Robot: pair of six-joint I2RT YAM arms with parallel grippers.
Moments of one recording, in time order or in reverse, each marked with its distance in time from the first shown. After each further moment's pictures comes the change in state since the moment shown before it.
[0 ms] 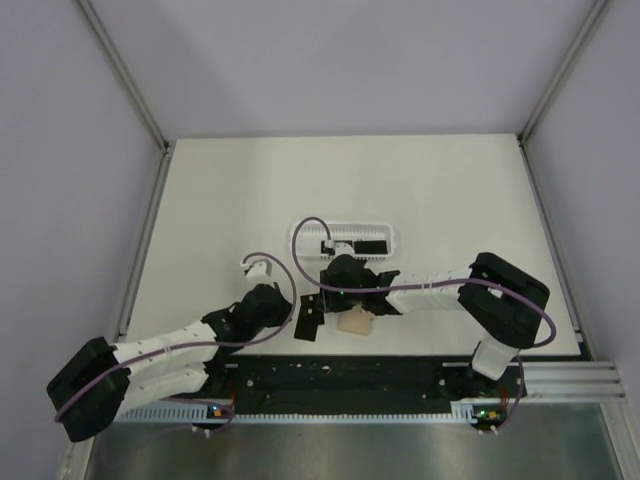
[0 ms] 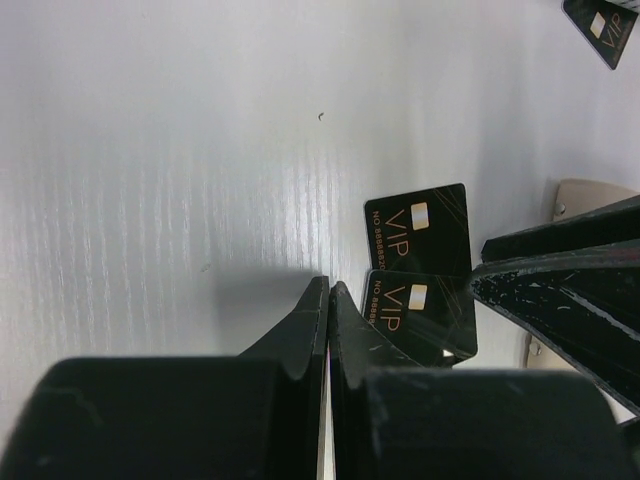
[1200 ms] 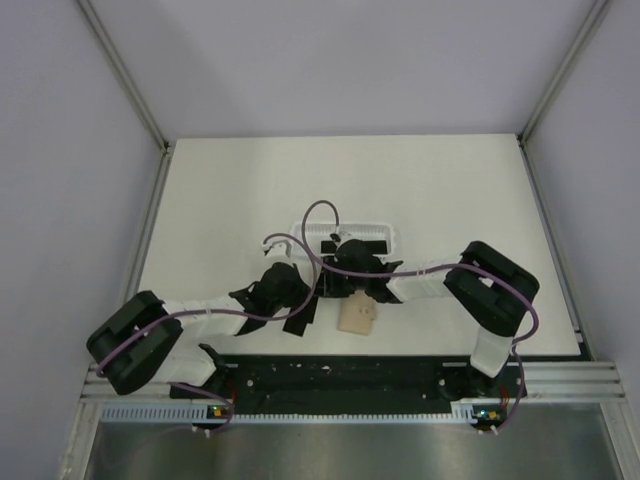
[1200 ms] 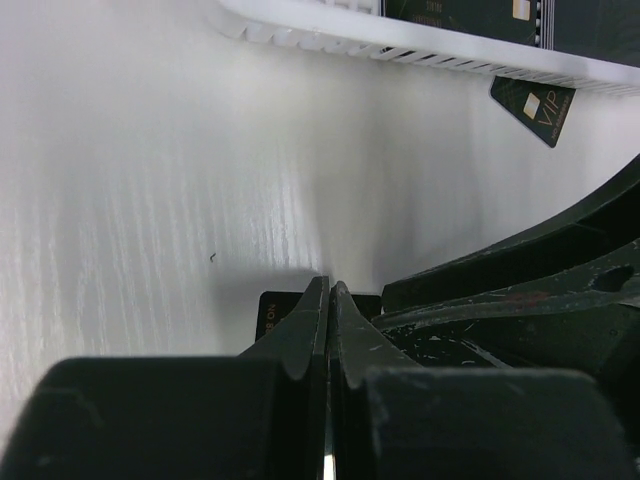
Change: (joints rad) left arm 0.054 0.381 0.159 0.254 0.049 0.073; right arm -0.129 0.082 -0.011 0.199 -0.198 0.042
